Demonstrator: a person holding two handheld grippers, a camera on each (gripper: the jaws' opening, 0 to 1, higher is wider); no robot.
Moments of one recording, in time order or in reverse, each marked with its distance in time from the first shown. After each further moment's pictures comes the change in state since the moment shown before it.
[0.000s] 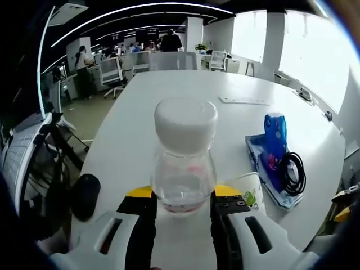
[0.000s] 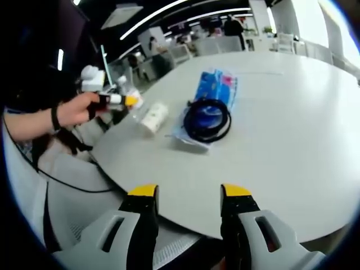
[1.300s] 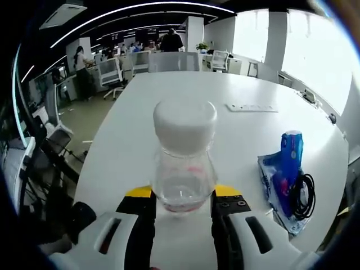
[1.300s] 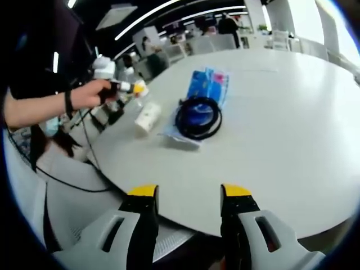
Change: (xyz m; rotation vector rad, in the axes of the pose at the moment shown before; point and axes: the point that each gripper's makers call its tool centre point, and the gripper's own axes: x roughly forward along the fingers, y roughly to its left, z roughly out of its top) left arm 0.047 0.007 0.039 0.000 0.007 0.007; right arm -0.004 -0.011 -0.005 0.026 0.011 -0.024
